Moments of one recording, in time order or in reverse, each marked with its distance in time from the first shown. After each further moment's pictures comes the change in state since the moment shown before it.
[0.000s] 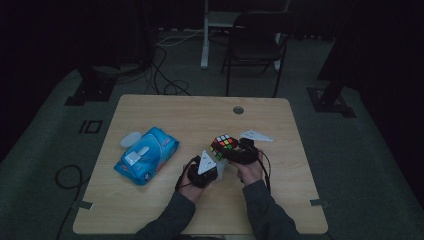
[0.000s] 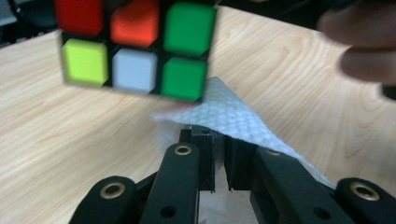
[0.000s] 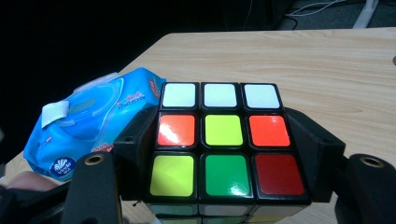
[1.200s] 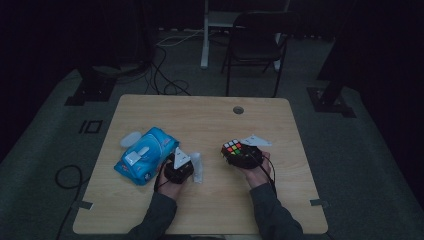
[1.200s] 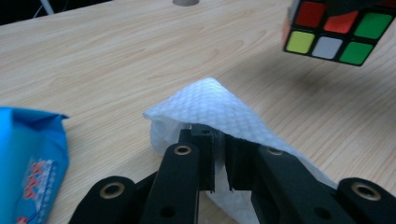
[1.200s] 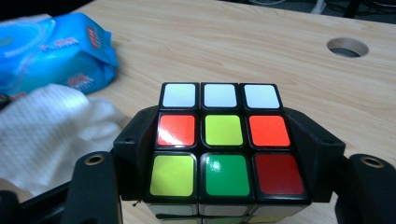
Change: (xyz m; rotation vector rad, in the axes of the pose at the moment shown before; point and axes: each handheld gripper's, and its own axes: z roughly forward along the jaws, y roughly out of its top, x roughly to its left) left arm 0.052 -0.031 -0.034 0.048 0.167 -0.104; right arm -0.017 -0.020 -0.002 0.095 -0.177 -0.162
